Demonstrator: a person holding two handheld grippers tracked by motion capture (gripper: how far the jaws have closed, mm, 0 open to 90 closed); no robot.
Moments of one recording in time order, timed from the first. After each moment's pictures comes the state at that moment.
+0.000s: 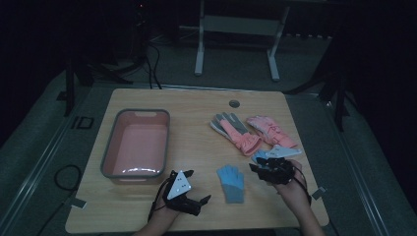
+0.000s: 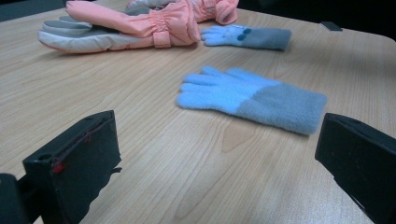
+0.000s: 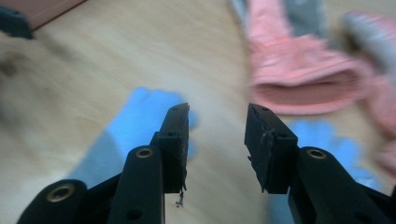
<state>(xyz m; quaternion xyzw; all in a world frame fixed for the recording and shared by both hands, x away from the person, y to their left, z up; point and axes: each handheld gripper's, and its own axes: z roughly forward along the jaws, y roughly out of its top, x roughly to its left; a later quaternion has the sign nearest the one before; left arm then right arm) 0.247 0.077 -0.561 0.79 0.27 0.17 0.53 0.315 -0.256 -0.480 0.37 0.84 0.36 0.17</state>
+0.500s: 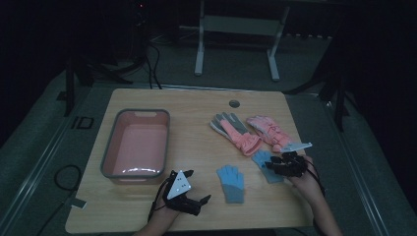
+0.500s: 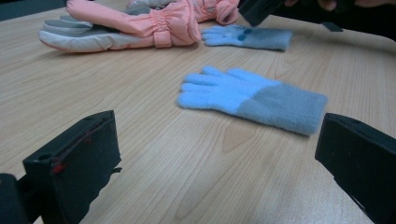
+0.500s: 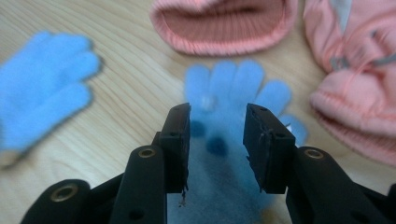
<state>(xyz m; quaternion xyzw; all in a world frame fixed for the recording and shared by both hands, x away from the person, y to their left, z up) 0.247 0.077 -0.561 0.79 0.27 0.17 0.53 0.359 -0.314 -0.521 0.38 0.85 0.33 0.13</state>
